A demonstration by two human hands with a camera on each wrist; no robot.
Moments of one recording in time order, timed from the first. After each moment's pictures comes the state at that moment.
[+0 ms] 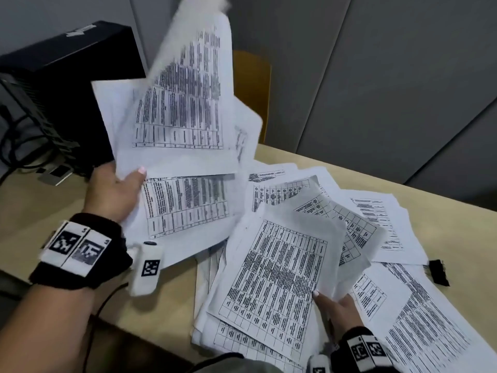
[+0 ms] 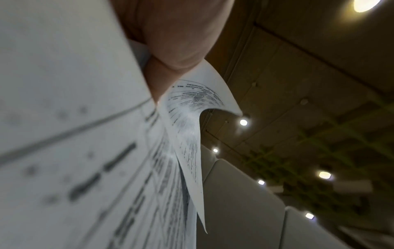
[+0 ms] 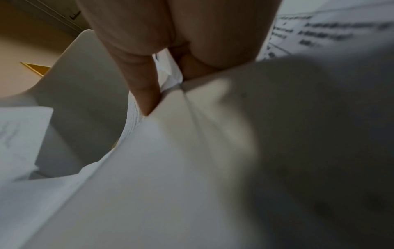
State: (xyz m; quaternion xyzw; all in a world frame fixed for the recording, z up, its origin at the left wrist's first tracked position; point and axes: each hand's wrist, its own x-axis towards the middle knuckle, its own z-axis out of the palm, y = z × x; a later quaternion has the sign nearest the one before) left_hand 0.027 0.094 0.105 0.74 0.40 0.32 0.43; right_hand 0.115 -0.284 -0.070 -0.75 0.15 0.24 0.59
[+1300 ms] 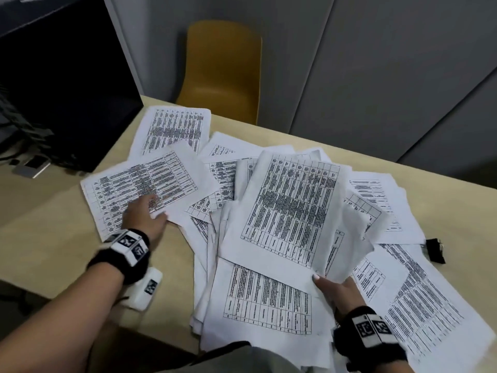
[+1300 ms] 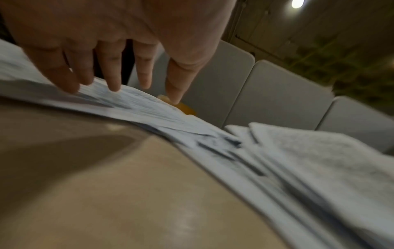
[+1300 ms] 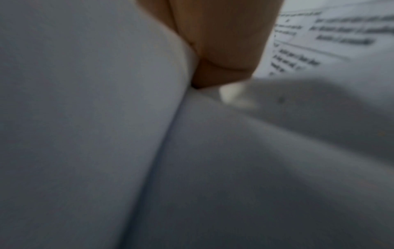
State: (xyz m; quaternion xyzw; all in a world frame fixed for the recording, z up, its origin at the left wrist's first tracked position) left_hand 0.044 0.120 -0.037 0.84 0.44 0.05 0.33; right_hand 0.117 -0.276 -0.050 -0.73 0.19 0.27 0.60
